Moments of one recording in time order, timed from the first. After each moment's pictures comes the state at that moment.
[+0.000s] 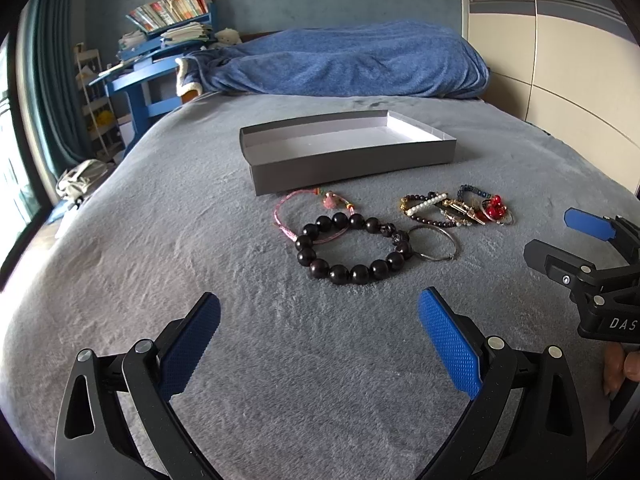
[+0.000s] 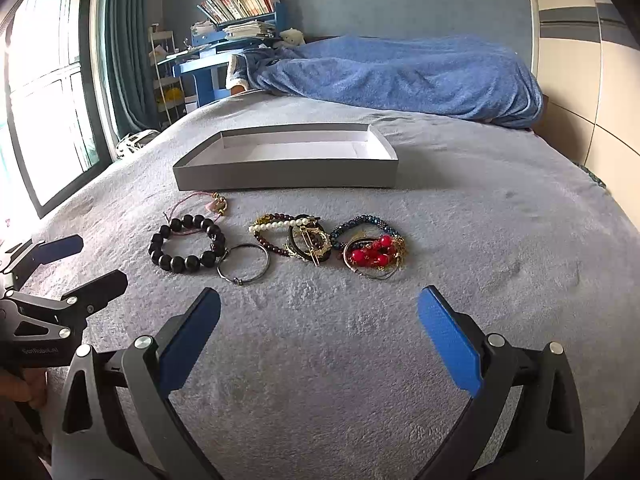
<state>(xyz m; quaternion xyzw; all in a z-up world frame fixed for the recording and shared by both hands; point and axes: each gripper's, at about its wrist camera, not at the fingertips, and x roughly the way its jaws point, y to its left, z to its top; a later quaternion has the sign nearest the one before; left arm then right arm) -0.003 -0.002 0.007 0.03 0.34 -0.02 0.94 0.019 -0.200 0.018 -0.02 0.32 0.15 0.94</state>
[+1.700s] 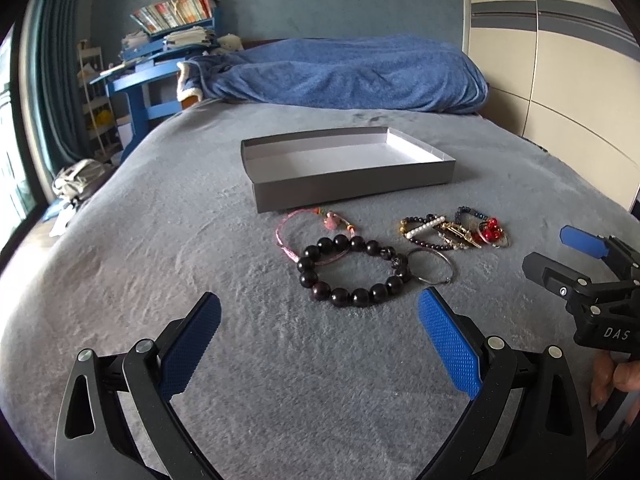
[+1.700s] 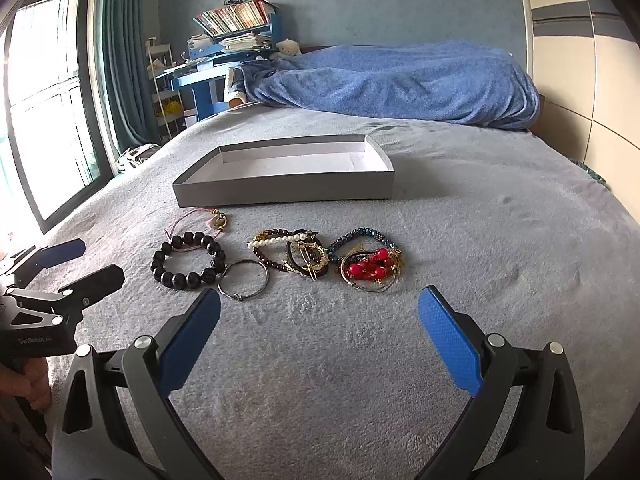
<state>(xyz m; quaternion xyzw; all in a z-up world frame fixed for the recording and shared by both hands) 0.002 0.006 0.017 0.00 0.32 -0.03 0.95 0.021 -0.205 0.024 0.00 0.31 0.15 0.94</state>
